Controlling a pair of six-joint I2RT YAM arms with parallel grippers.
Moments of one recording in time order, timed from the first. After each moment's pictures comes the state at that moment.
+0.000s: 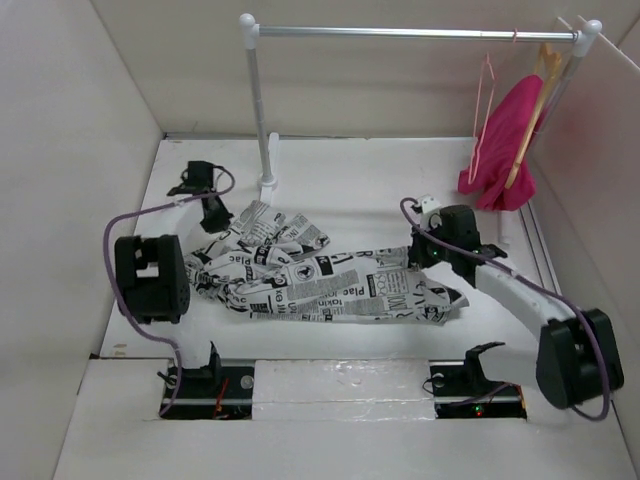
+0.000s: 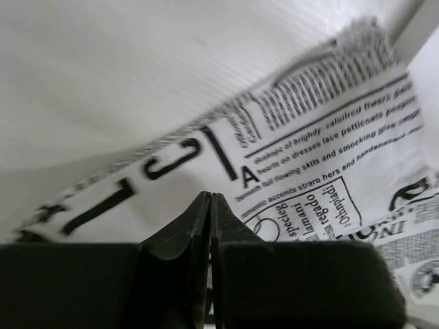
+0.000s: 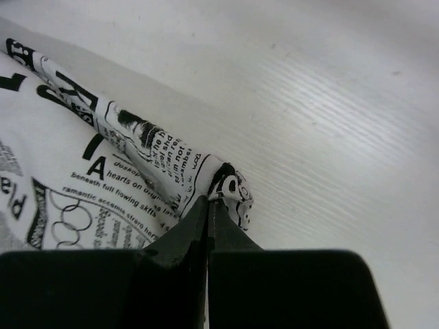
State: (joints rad) left arm -0.05 1.78 1.20 -0.54 -0.07 -0.50; right arm 0.29 1.30 0.67 -0.16 -0.25 -0.06
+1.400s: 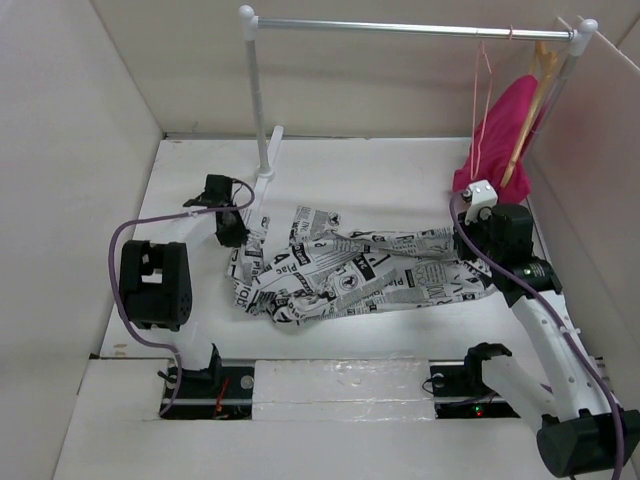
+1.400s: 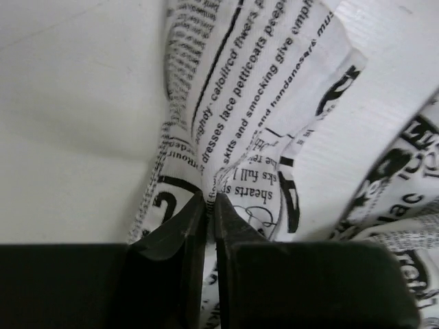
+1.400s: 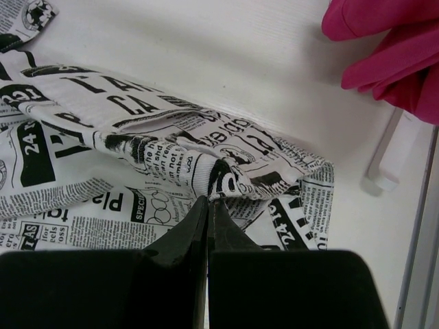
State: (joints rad) left arm -0.10 1.67 1.04 -0.49 0.00 -0.49; right arm 0.12 0.83 0.82 -0.52 -0.09 -0.14
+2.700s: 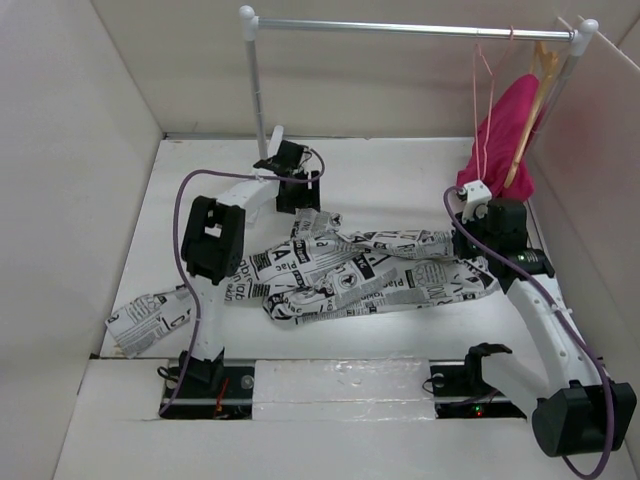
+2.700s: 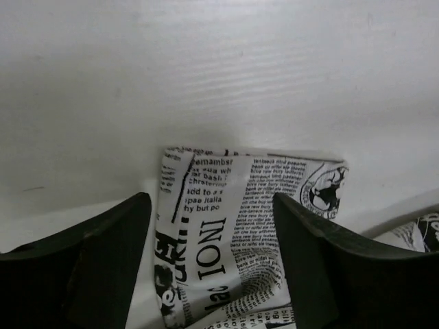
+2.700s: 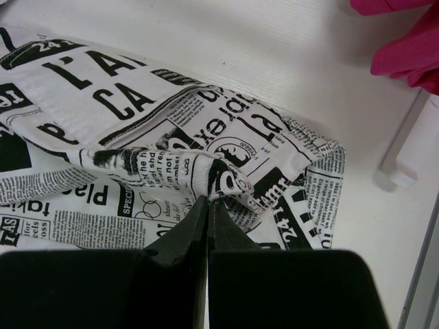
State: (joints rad) left arm -0.38 2.17 1.69 -0.57 0.15 -0.39; right arm 0.07 0.95 0.81 -0.50 -0.15 -0.18
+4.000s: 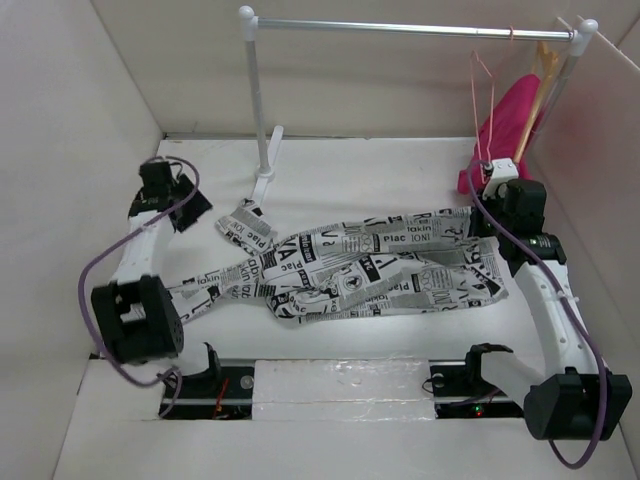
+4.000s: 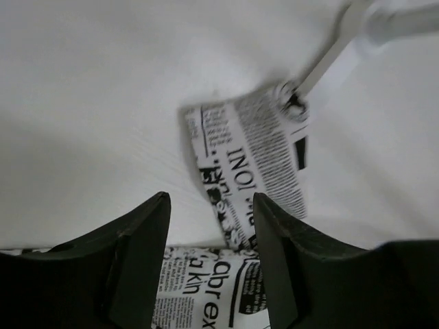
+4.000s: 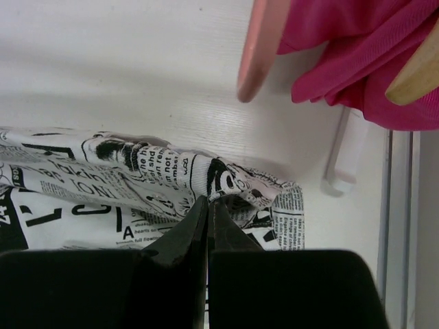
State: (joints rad) left arm 0.20 1.36 1.15 -0.49 0.05 -0.56; right arm -0.03 1.02 0.95 -0.47 -0.06 -0.11
